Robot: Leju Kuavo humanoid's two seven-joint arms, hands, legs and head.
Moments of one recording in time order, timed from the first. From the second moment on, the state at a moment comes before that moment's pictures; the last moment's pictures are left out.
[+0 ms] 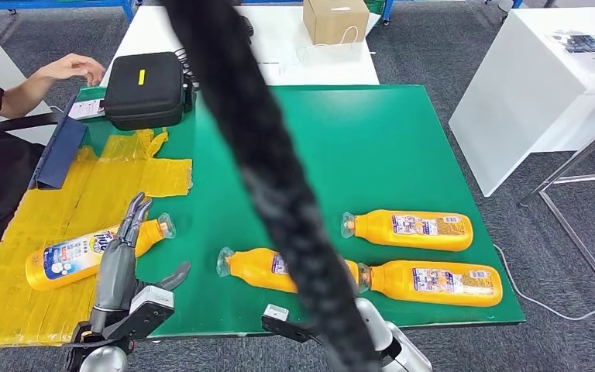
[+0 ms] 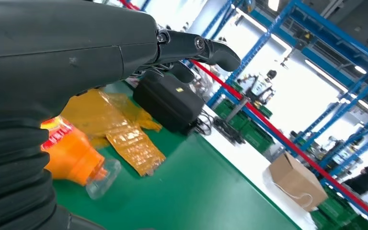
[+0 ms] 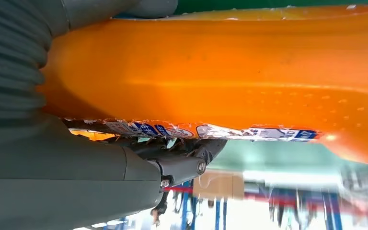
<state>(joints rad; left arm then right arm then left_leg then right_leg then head) 0.01 0.01 -0.24 -1.61 -0.68 0.28 -0.42 -0.04 -0.04 0.54 -1.39 1.24 -0.28 0.16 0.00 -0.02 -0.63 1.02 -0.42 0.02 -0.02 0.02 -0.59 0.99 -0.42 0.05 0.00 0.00</state>
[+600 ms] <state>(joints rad) -0.01 -0.02 -0.37 -1.62 -0.38 0.05 -0.48 0.05 0.10 0.40 -1.65 0.73 -0.69 -0.38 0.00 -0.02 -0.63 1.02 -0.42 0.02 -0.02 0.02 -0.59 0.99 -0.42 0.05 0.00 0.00</state>
